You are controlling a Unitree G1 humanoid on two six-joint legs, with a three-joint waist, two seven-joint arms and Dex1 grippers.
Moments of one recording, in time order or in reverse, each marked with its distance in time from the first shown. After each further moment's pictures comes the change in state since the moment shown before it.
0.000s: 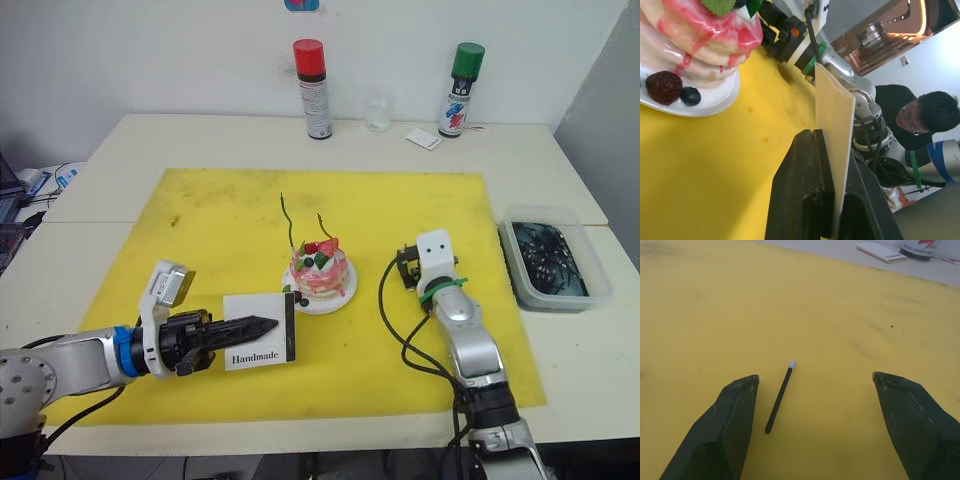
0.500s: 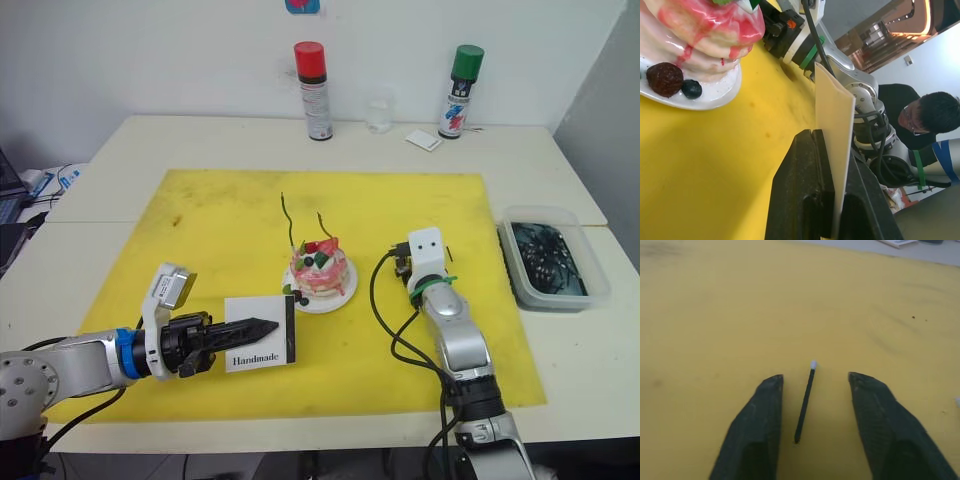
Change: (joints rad) left arm 0.010 -0.005 -0.001 -0.001 0.010 0.000 -0.001; right arm -0.026 0.062 -0.008 0.015 -0.007 0.072 -0.018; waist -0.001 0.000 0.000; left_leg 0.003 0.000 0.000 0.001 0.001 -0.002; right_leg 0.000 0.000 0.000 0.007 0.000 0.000
